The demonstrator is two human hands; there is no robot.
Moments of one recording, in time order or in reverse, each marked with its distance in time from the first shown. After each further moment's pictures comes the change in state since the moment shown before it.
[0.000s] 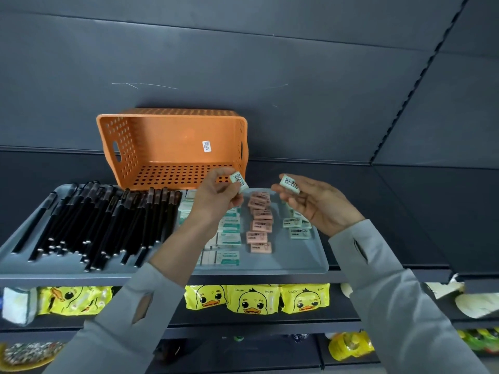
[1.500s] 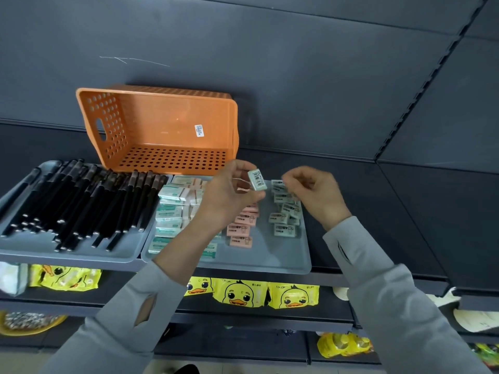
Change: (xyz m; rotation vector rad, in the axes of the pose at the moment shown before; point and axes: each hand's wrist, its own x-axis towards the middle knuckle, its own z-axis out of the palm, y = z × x) left_hand -0.008 -0.014 0.047 0.386 -0.038 0.264; right_hand 0.023 0.005 -0.039 -0.885 0.213 -0.369
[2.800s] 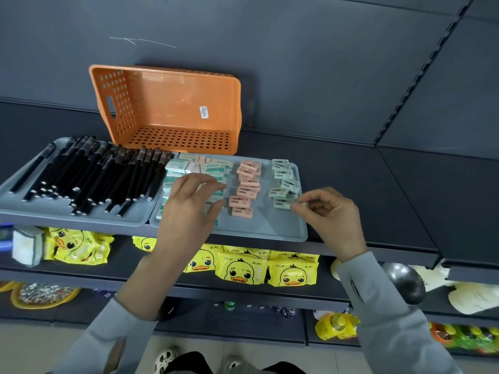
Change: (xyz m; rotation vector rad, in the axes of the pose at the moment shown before) left_hand -0.087 -0.047 -0.037 0.732 0.298 0.457; right_hand -0.092 0.033 -0.008 -0.003 0.112 -0.145
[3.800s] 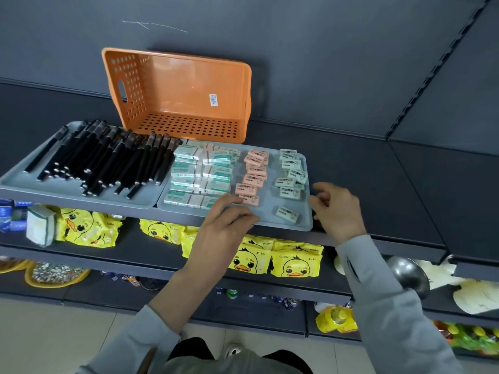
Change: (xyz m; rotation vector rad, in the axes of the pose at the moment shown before) left_hand -0.053 0.025 0.038 -0.029 -0.016 0.210; right_hand 0.011 0.010 0.002 -0.481 -0.084 0.224
